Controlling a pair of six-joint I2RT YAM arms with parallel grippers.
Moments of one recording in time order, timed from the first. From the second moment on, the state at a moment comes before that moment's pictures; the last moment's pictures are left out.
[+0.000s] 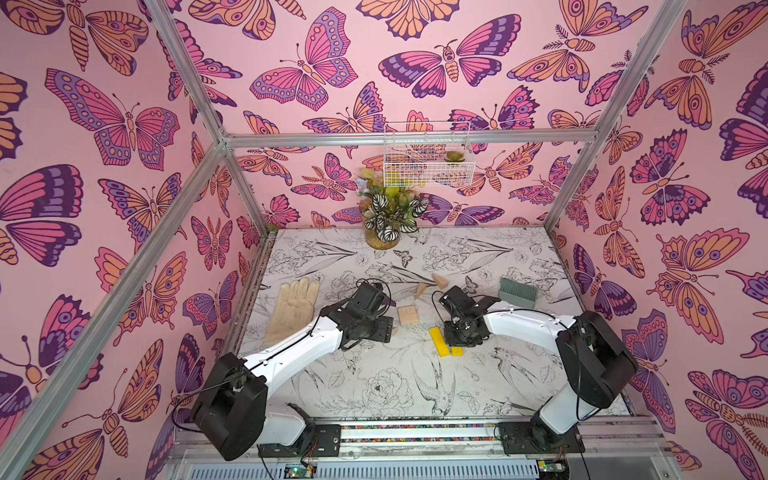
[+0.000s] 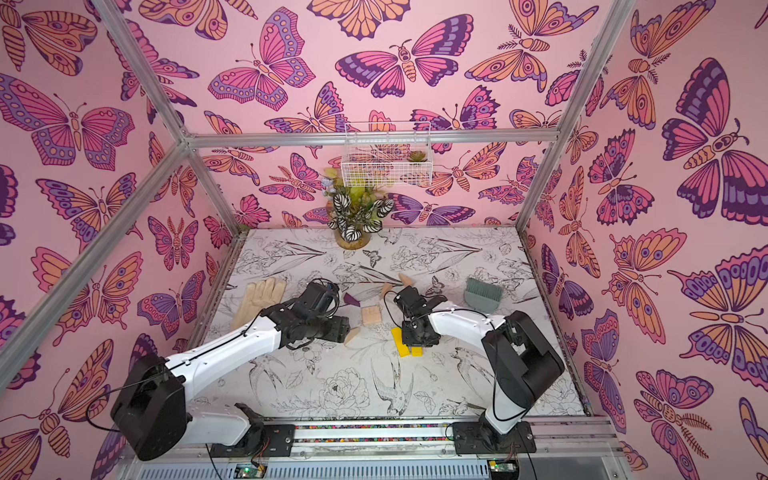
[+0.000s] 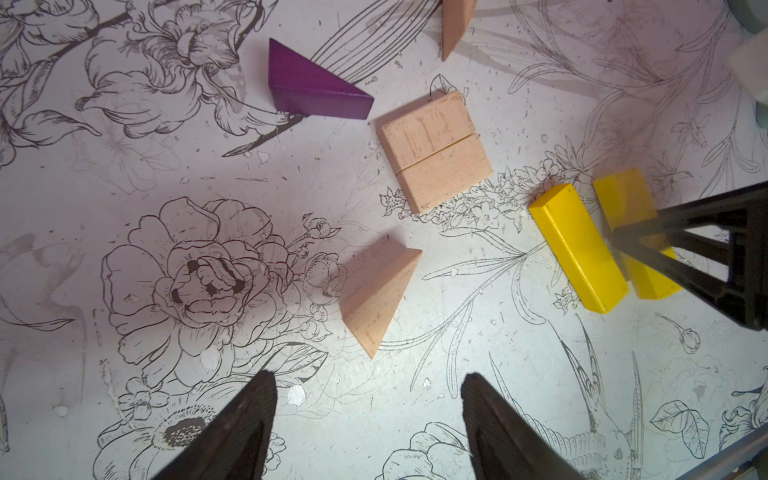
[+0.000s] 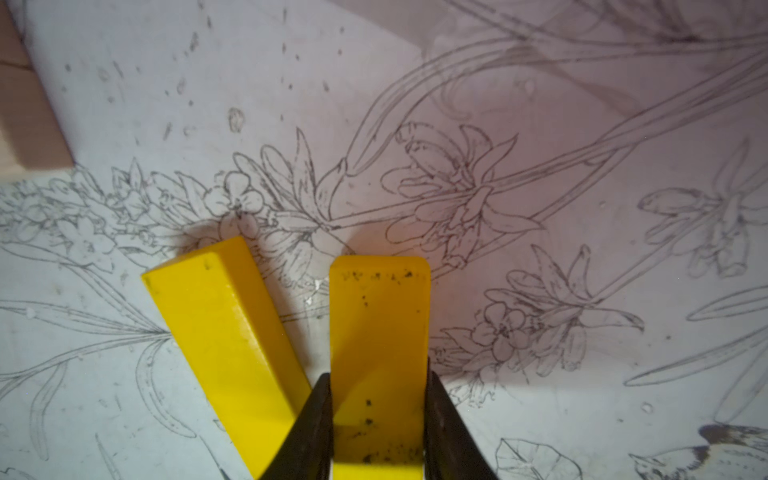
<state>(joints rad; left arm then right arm) -0.64 1.37 0.89 -0.56 0.00 -0.39 0.66 1.65 0.94 -0.65 0.05 0.66</state>
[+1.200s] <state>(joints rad) -0.64 1.37 0.89 -0.56 0.00 -0.39 0.44 2.32 2.02 -0.95 0.06 0.12</state>
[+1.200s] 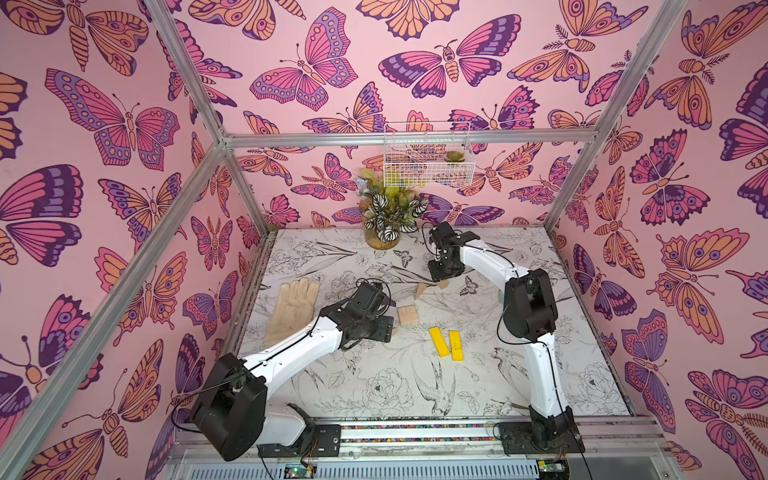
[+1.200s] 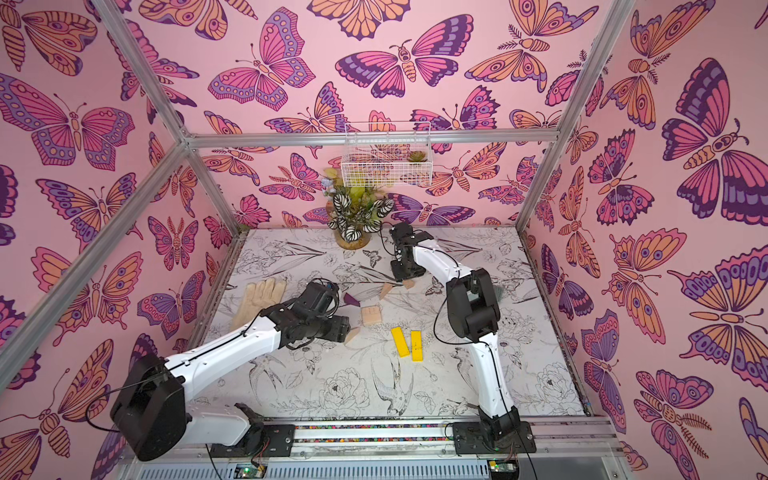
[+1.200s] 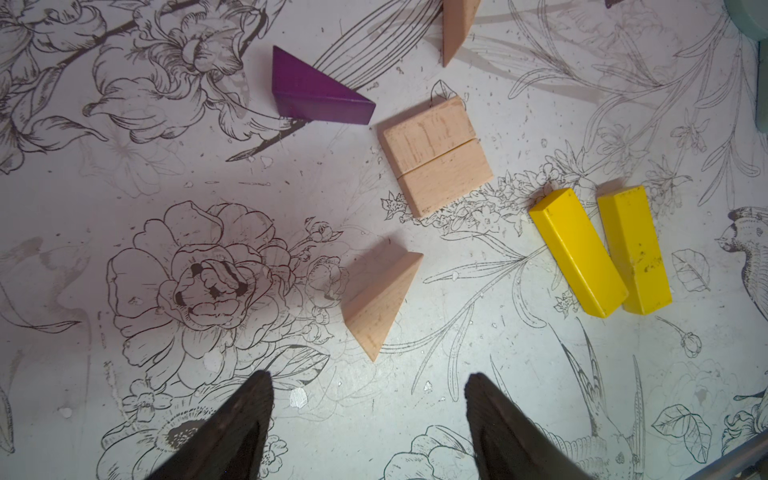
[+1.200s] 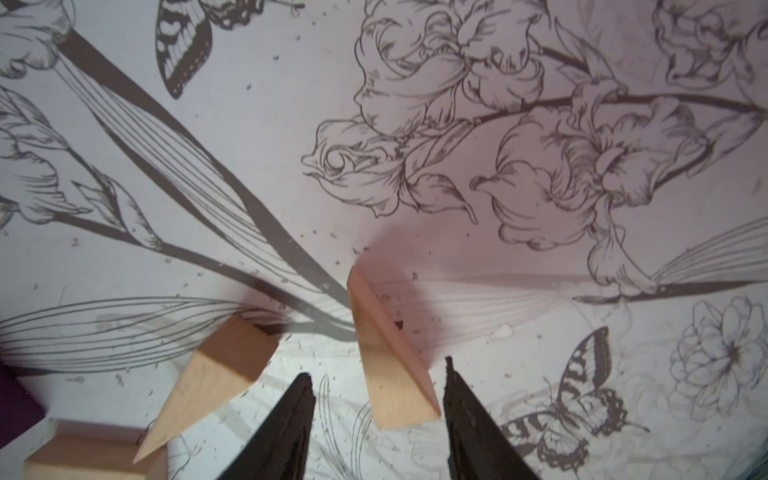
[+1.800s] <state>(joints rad) -0.64 1.37 0.89 -0.56 0.00 -0.39 0.44 2.23 1.76 -0.94 0.05 0.02</state>
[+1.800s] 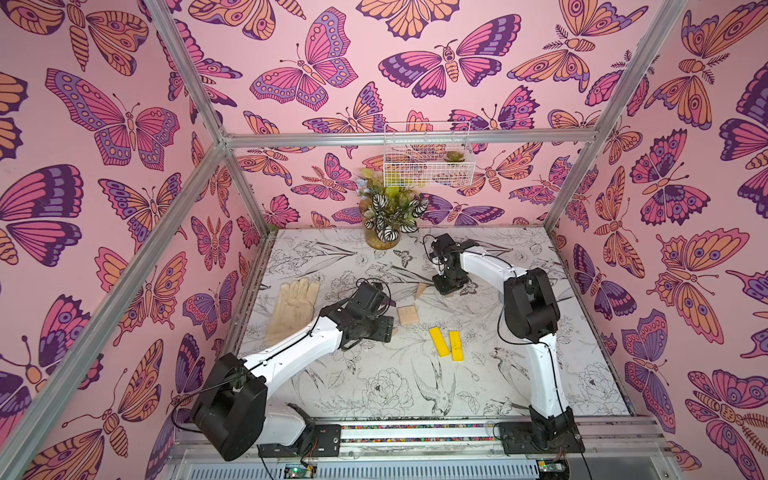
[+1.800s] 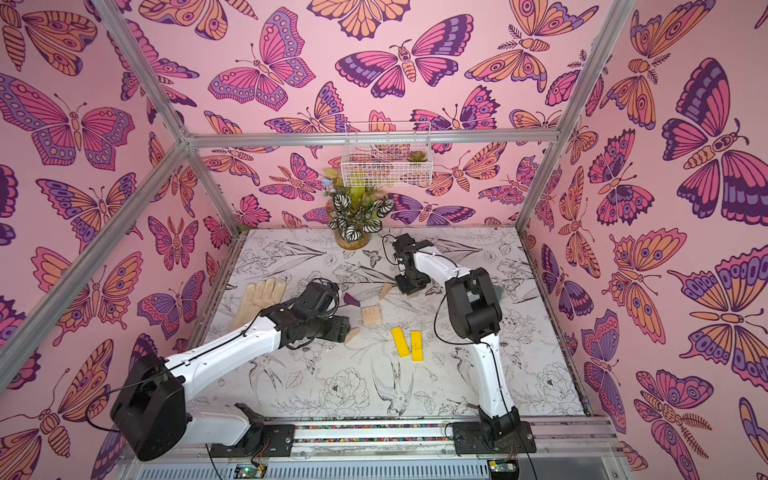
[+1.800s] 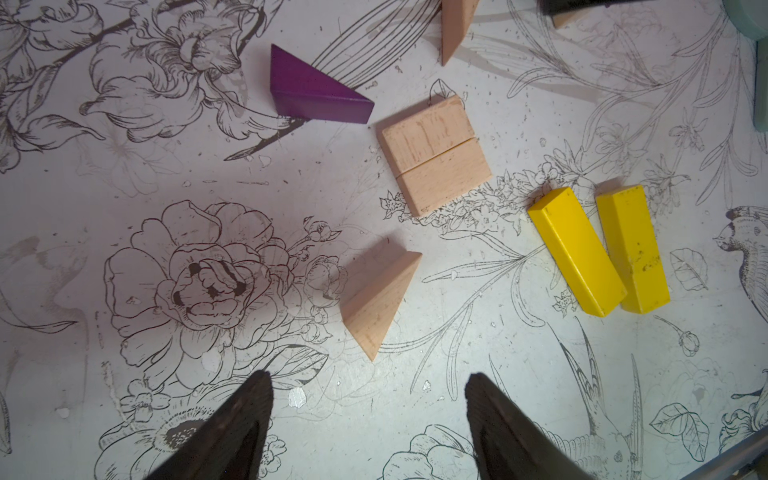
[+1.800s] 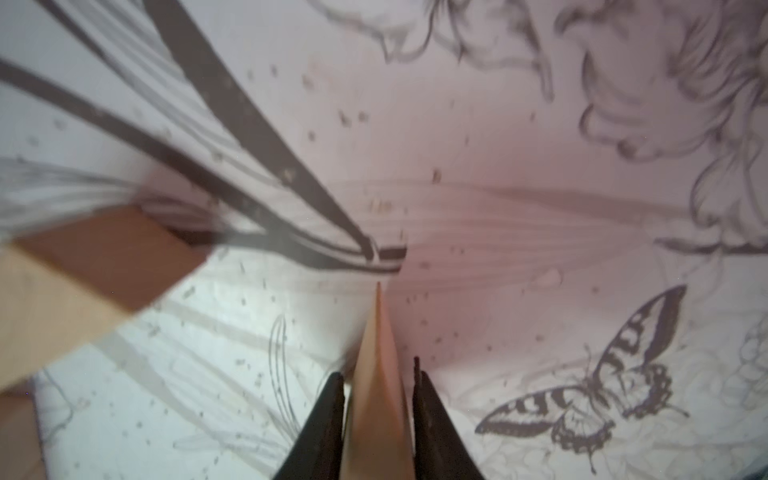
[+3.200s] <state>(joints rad) -0.64 1.37 0.87 -0.55 0.00 -0.43 0.68 1.97 1.34 -0.79 -0.03 -0.19</state>
